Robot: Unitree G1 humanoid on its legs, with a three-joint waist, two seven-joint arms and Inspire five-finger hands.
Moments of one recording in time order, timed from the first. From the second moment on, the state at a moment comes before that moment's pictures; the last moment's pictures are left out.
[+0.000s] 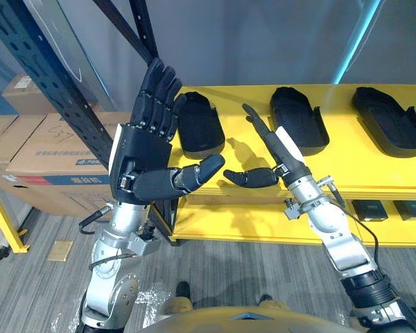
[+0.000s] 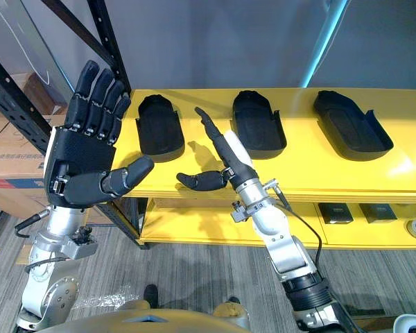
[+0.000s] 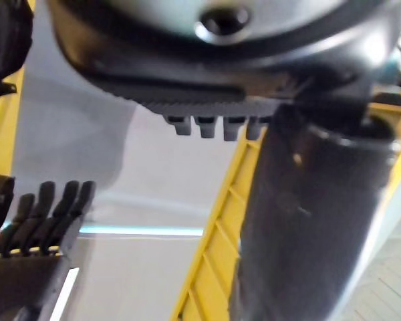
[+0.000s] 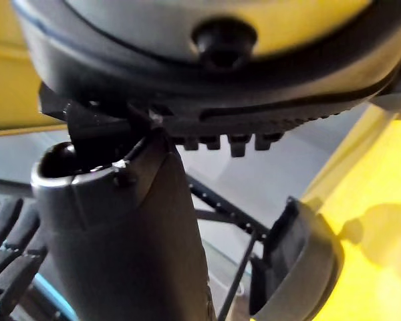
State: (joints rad) left arm 0.25 0.22 -0.13 -0.54 -0.52 -0.32 -0.22; right arm -0.13 -0.48 0.23 -0.14 -0.19 -0.23 0.06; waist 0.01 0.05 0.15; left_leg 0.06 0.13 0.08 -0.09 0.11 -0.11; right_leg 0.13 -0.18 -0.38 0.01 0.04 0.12
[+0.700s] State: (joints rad) left arm 0.28 0.22 -0.10 -0.53 -0.54 -0.40 -0.17; right arm -0.39 -0.56 0.47 0.08 -0.38 -0.22 0.09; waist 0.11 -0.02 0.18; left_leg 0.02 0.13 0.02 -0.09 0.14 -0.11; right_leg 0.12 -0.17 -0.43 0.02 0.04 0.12
